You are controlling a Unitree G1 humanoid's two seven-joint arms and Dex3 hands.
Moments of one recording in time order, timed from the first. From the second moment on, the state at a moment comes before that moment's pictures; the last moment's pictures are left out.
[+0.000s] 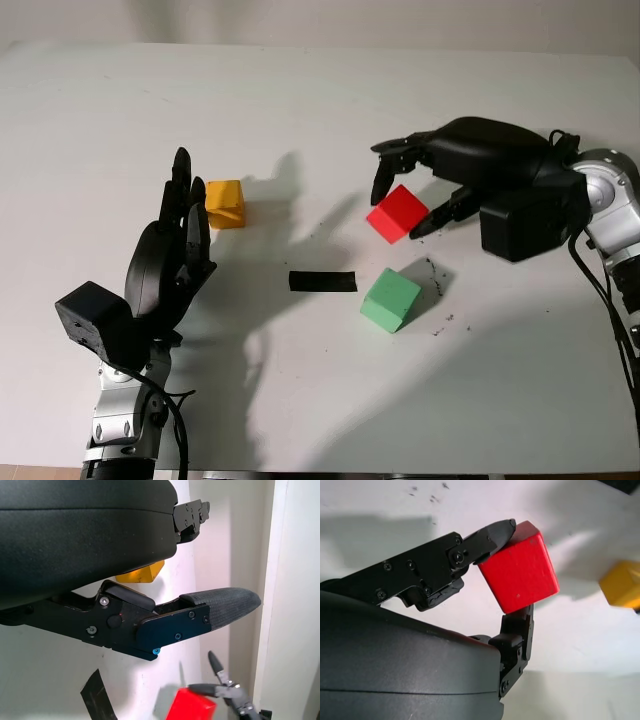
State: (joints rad) left arm -0.13 0.15 0.15 0.05 -0.21 -0.16 -0.26; right arm -0.93 -0.70 0.25 0.58 -0.33 -0.56 0.60
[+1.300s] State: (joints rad) left arm -0.13 0.14 0.13 0.05 -0.21 -0.17 -0.24; right arm -0.55 -0.45 0.24 -0.10 -0.24 0.27 0.57
